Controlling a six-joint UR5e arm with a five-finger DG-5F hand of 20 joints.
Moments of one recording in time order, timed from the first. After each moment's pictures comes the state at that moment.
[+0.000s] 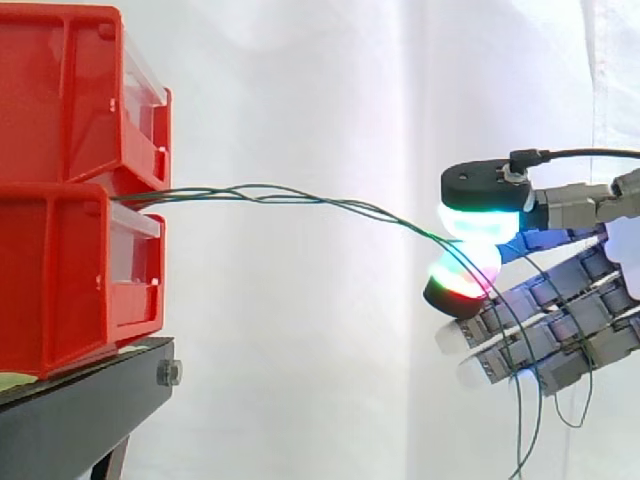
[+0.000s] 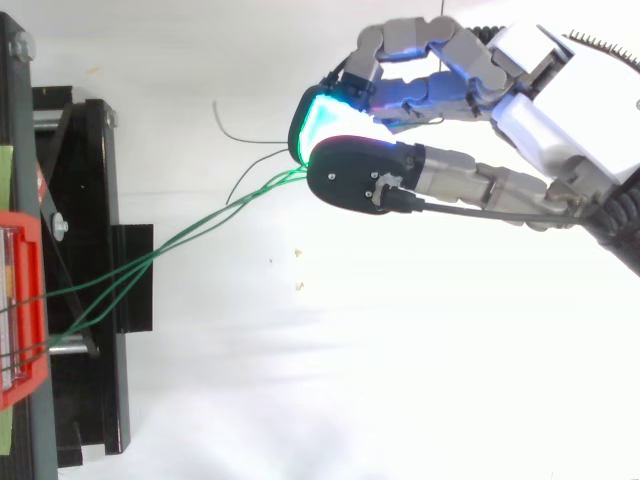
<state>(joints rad) 0.31 -2.19 -1.27 -3.03 -0.54 -0.10</state>
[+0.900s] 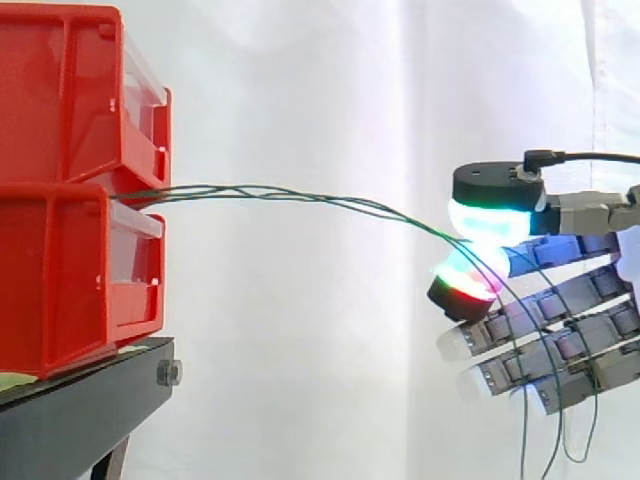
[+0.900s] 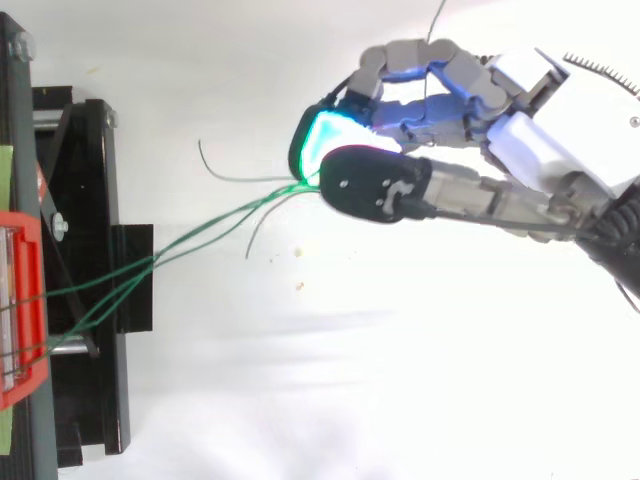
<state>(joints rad) 0.33 -2.20 -1.30 -3.00 -0.52 0.05</state>
